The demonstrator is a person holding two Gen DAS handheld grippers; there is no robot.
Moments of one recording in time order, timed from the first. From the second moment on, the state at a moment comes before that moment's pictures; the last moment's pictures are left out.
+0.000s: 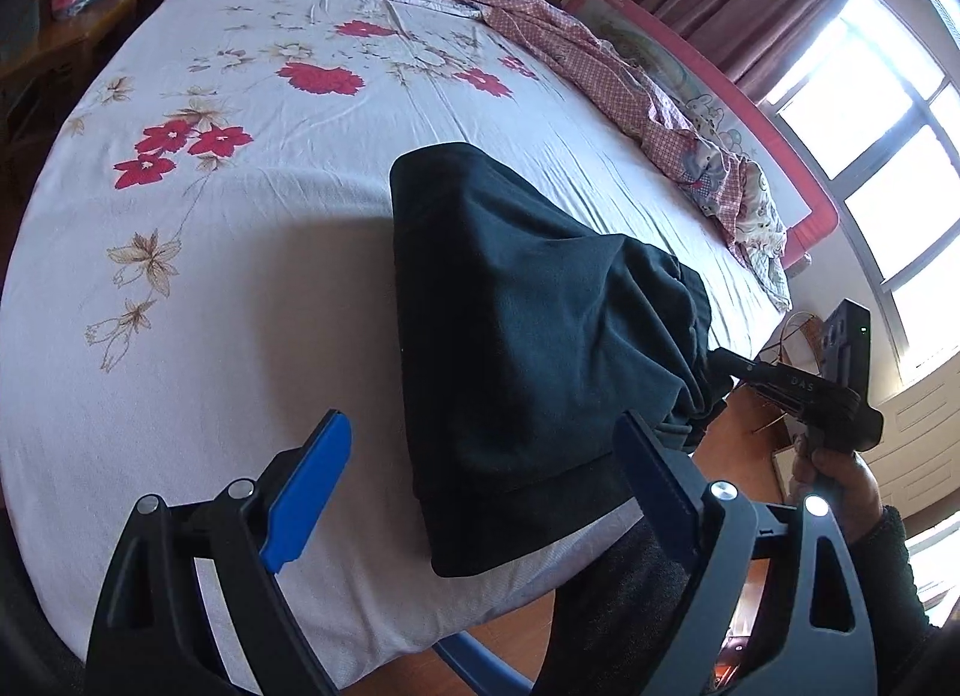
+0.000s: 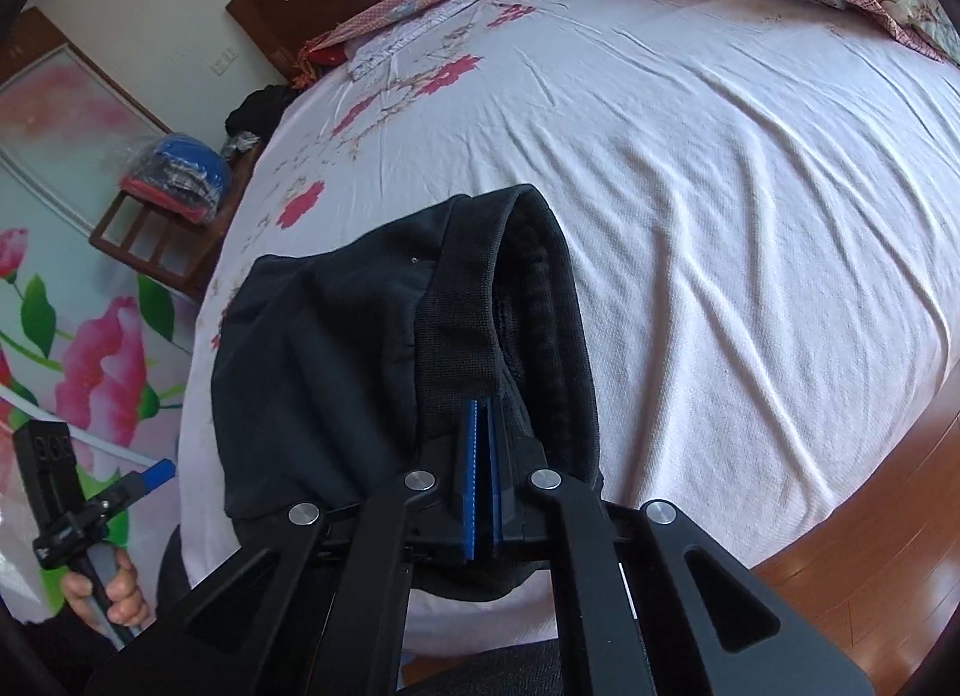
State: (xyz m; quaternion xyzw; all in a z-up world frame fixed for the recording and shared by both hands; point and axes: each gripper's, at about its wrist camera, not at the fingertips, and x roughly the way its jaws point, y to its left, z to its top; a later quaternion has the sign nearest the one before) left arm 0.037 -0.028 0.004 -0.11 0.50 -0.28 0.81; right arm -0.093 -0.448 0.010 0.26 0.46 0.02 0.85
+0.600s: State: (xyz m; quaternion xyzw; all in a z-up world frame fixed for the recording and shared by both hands) left arm 0.058 -0.066 0.016 -0.02 0.47 -0.29 0.84; right arm -0.124 -0.431 0.035 0.25 0.39 -0.10 0.88
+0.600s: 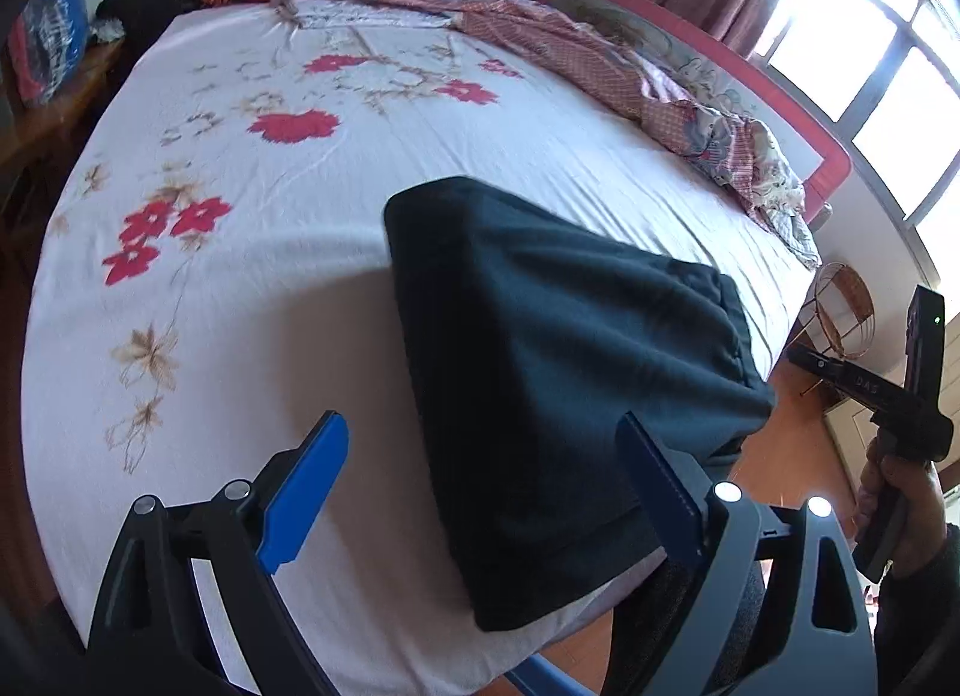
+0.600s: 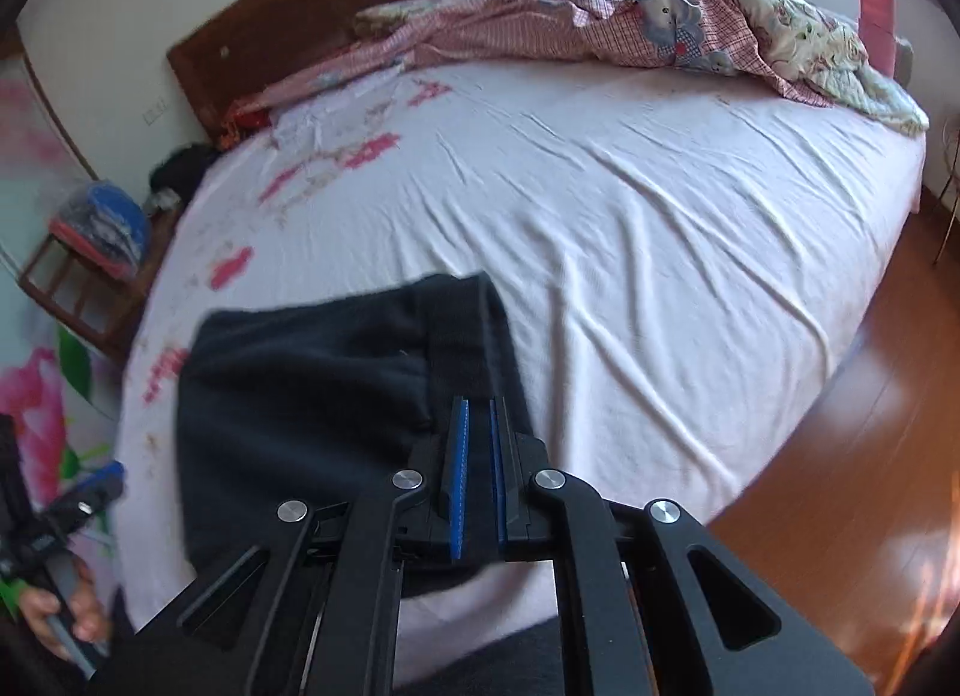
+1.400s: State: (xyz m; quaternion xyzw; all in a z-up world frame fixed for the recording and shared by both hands) left arm 0.002 -0.134 0.010 0.21 0.35 -0.28 0.87; right arm -0.056 -0.373 0.034 0.09 0.32 -0.04 0.94
